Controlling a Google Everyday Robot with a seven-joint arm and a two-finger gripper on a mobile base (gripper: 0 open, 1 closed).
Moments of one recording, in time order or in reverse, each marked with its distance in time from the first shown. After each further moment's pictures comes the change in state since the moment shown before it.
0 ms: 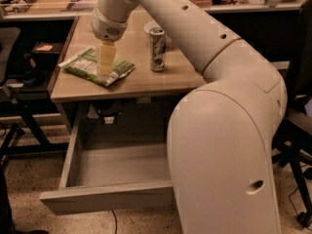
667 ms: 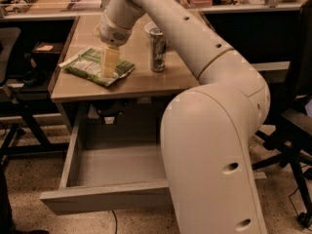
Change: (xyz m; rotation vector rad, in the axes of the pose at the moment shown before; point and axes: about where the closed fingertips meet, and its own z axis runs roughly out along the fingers) arm 0.023 -0.016 0.022 -0.011 -0.078 0.048
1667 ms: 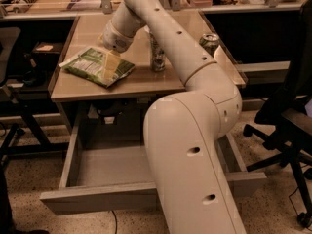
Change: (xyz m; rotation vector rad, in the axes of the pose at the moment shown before) arm 0.022 -0.018 0.038 -0.061 -0.084 0.087
